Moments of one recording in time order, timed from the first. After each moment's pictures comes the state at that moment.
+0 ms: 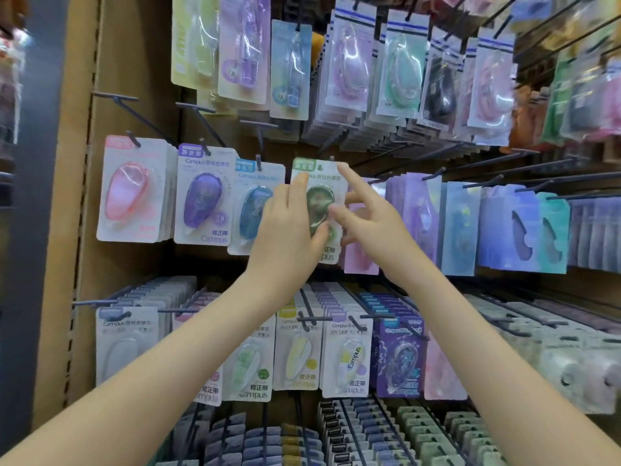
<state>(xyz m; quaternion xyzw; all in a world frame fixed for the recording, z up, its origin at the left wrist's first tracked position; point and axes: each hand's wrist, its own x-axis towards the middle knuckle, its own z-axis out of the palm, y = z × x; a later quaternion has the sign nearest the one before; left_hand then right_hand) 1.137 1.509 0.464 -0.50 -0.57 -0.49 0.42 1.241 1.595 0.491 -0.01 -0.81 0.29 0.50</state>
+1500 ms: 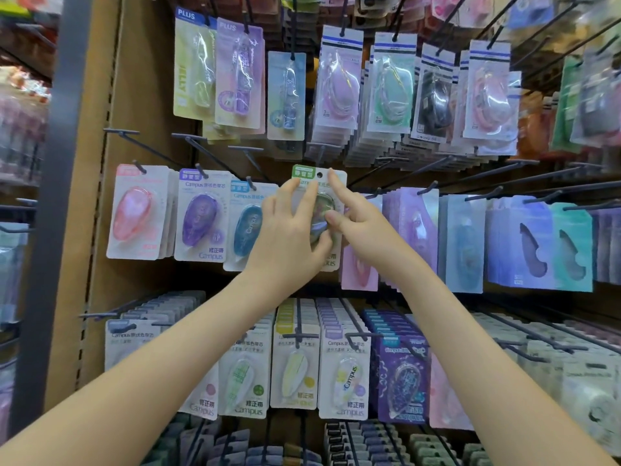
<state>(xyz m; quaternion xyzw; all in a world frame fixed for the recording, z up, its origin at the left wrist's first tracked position) 1.141 1.522 0.477 -0.47 -0.61 -0.38 0.51 1.239 1.620 0.512 0.06 -0.85 0.29 0.44</state>
